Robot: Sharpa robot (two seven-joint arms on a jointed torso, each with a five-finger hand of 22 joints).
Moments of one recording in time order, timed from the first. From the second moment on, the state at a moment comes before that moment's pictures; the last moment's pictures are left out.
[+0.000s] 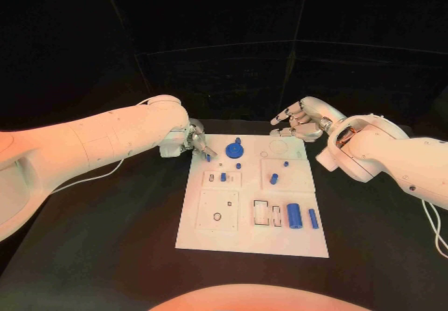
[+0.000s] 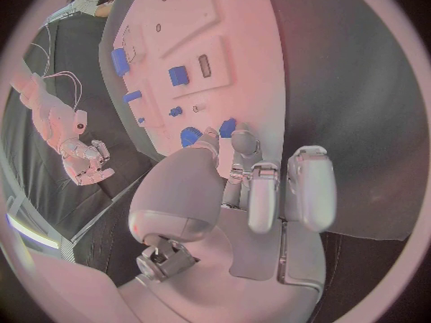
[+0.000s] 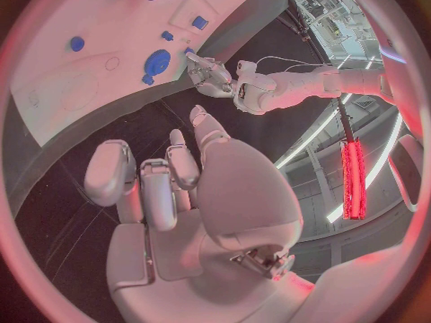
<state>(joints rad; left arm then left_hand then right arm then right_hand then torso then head) 1.34 -0.57 -0.10 1.05 -1.00 0.30 -0.52 1.18 0.04 -0.02 0.28 0.05 0.94 0.07 0.45 0.53 1.21 0.00 0.96 0.88 1.47 -0.06 1.57 1.31 0.05 1.47 0.05 1.38 1.31 1.28 -0.73 -0.02 1.45 -1.02 -0.32 -0.01 1.36 -0.01 0.02 0.03 0.22 0.94 0.16 0.11 0.07 1.33 0.07 1.24 1.25 1.47 0.00 1.48 1.31 0.09 1.35 0.10 1.33 1.09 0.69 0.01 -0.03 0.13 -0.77</state>
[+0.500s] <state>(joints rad) 1.33 -0.57 -0.10 1.05 -1.00 0.28 -0.51 1.25 0.08 0.02 0.24 0.05 0.95 0.07 0.48 0.54 1.22 -0.01 0.98 0.88 1.47 -0.06 1.57 1.31 0.05 1.47 0.05 1.38 1.31 1.28 -0.73 -0.02 1.44 -1.02 -0.32 -0.01 1.36 -0.01 0.02 0.03 0.22 0.94 0.16 0.11 0.07 1.33 0.07 1.24 1.25 1.47 0.00 1.48 1.31 0.09 1.35 0.10 1.33 1.09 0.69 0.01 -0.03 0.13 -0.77</state>
